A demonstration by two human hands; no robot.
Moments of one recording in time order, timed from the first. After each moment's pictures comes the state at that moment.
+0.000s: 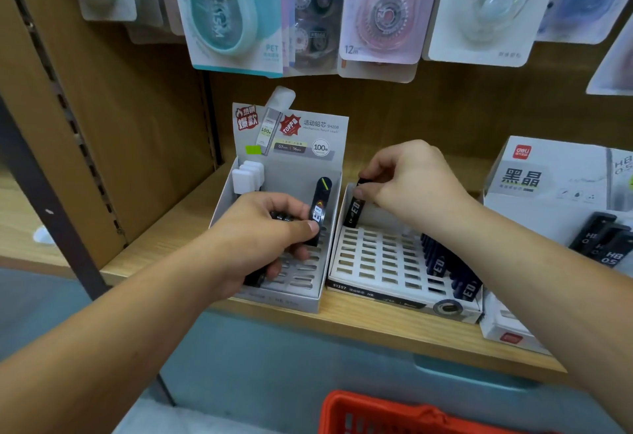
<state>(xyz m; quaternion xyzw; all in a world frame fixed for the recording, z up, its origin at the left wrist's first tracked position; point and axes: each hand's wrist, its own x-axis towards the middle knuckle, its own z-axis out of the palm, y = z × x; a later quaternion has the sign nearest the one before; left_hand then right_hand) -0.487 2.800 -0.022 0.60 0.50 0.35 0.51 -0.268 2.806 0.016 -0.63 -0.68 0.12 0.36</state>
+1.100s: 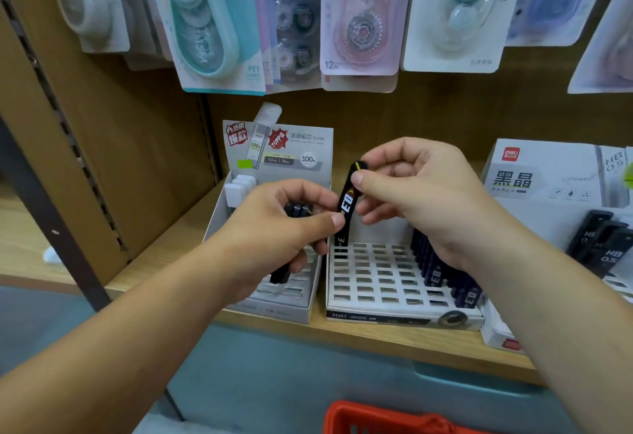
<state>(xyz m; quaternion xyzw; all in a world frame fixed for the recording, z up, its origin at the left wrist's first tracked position) -0.464 2.783 0.000 0.64 0.40 0.40 0.52 -0.271 2.759 0.027 -0.47 -0.58 0.35 0.56</state>
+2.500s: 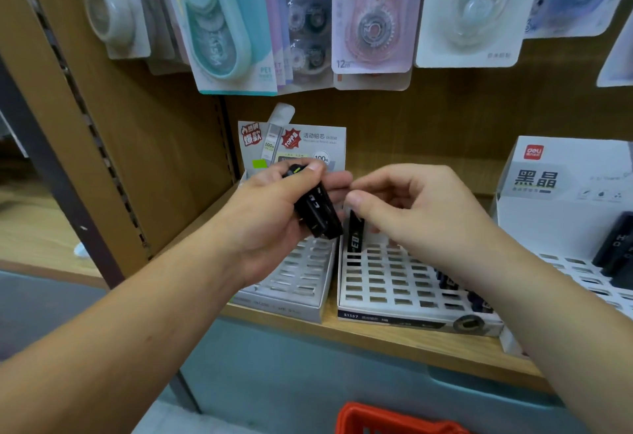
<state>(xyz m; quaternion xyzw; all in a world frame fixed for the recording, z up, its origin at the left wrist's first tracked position) -0.464 2.791 0.013 0.48 0.30 0.49 0.66 -0.273 2.754 0.014 -0.52 -0.69 0.23 0.45</state>
